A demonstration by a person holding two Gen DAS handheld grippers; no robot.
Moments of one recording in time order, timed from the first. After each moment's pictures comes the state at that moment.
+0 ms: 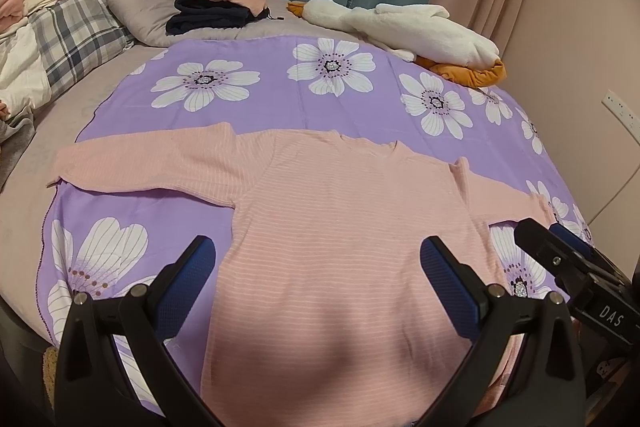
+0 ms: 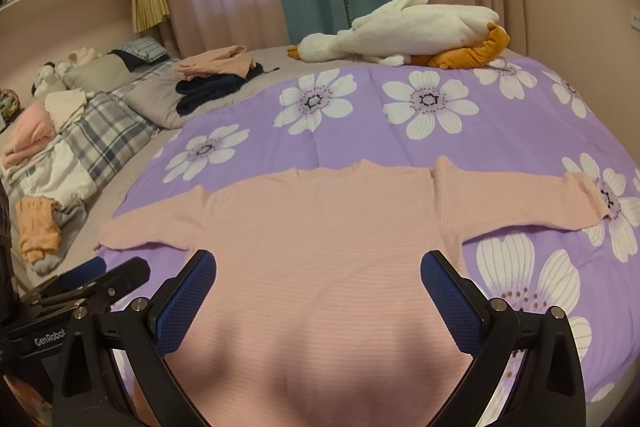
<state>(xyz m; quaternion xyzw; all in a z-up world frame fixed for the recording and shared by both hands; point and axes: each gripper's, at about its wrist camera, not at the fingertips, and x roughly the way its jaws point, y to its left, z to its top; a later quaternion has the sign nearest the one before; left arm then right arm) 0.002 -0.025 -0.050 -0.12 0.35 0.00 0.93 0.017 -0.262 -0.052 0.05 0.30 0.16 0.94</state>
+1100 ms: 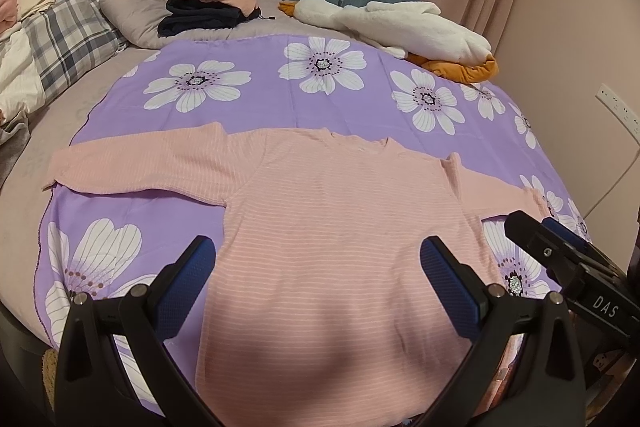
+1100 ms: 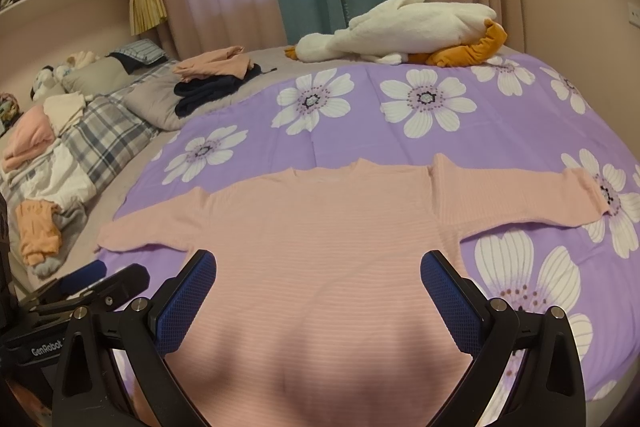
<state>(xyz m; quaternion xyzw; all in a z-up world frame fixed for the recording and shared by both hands) -0.002 -0.035 -0.049 -0.12 0.35 -0.01 0.93 0.017 -0.264 -0.054 0.05 0.30 0.16 0.94</state>
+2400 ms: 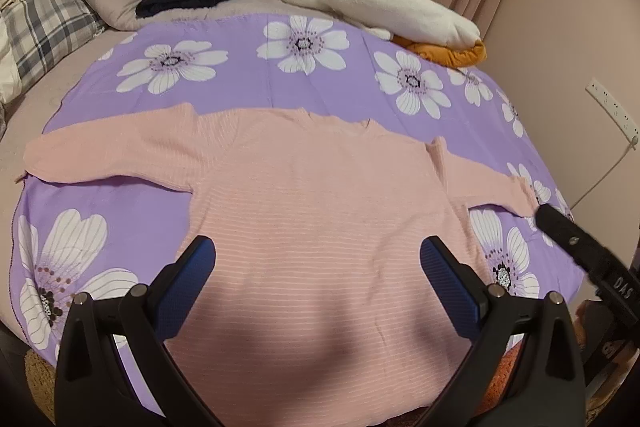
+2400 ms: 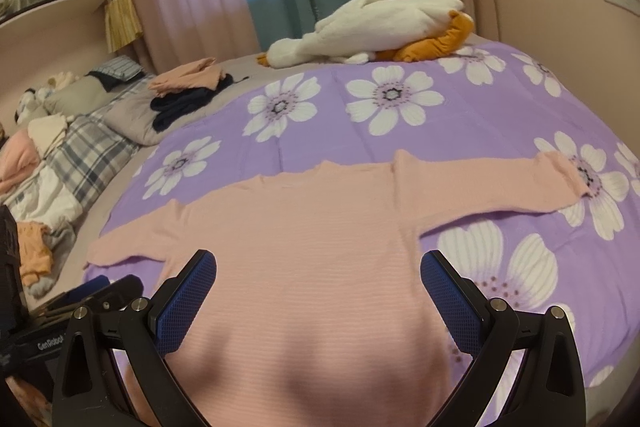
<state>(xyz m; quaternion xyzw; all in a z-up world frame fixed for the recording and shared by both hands) 0.018 -0.048 -0.064 -0.13 0.38 -0.05 0.91 0.019 -0.309 -0.053 0.09 0.30 0.12 0.94</state>
